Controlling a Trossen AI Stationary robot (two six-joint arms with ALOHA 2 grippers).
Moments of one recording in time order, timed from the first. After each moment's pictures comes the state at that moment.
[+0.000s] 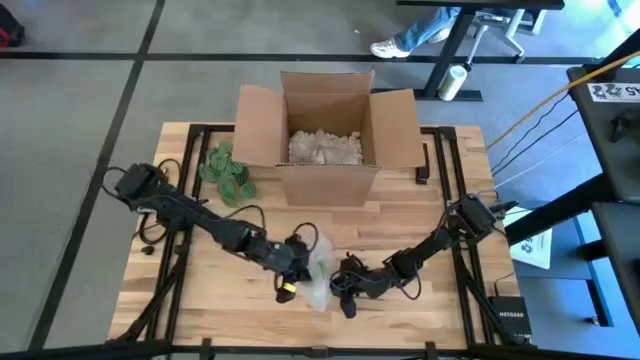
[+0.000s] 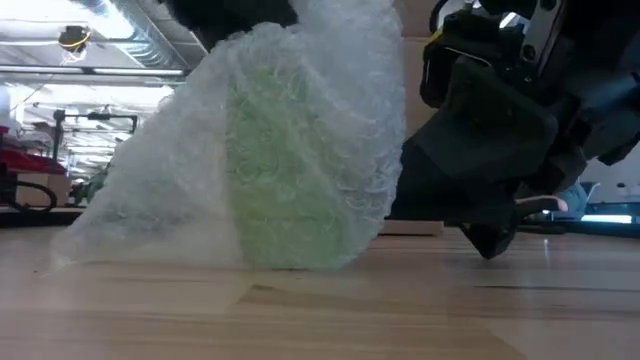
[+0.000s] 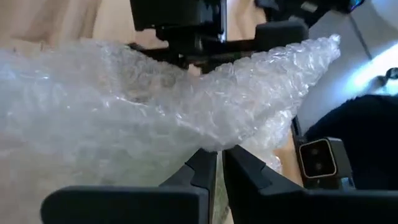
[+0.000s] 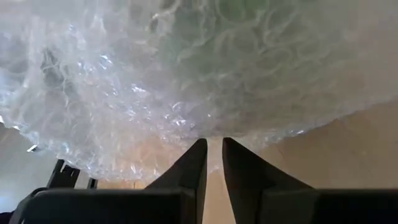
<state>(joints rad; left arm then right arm) -0.40 1.68 1.10 -0.12 -0.07 -0.47 0.58 2.05 0.81 0.81 0.37 0.86</state>
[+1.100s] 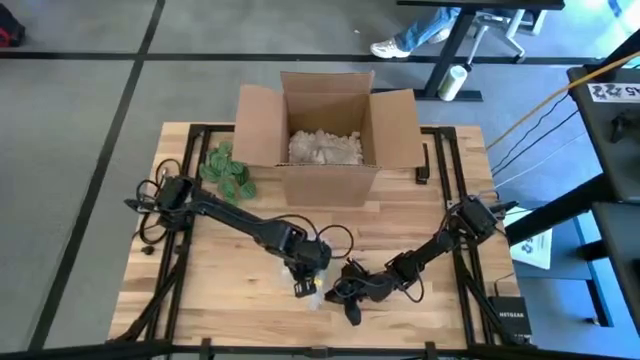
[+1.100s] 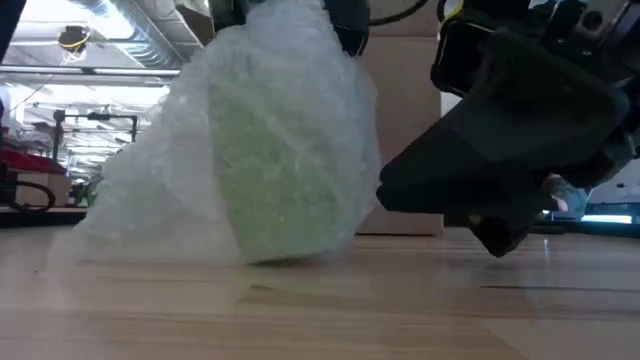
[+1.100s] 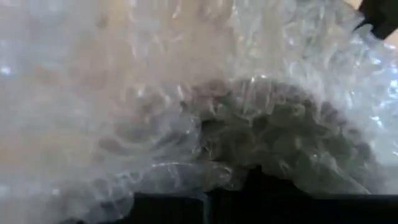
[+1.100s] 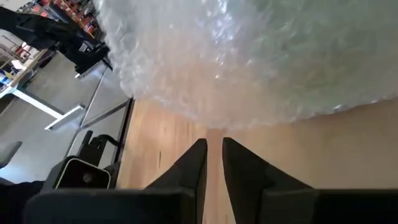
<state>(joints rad) -0.31 2.01 1.49 -0.70 0.09 -0.57 0.60 2.05 0.81 0.84 0.32 0.81</state>
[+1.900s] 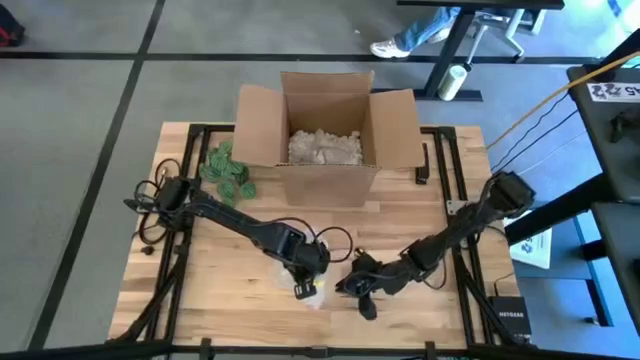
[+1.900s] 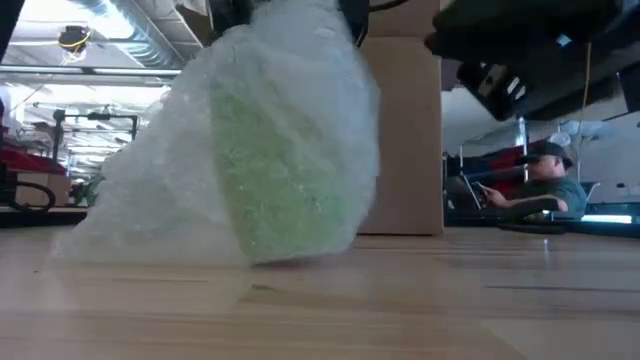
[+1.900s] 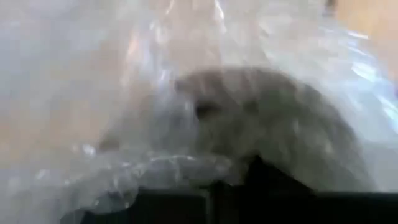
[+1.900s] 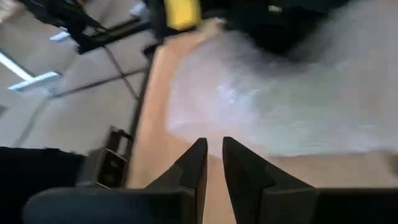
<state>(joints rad) -0.33 1.96 1.52 -0.73 0.02 -0.59 0.60 1.65 0.81 0.33 0.34 0.62</state>
